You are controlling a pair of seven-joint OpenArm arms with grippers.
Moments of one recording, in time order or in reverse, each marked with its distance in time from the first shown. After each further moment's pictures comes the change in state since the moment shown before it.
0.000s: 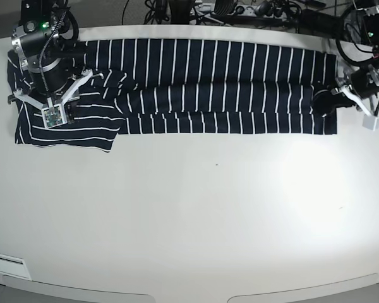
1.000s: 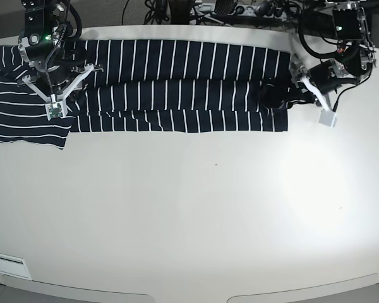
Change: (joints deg) left arm 0.9 11.1 14.6 0.5 -3.7 -3.4 -2.2; right arm 0.3 -0.4 0.0 -11.5 4.7 -3.8 -3.5
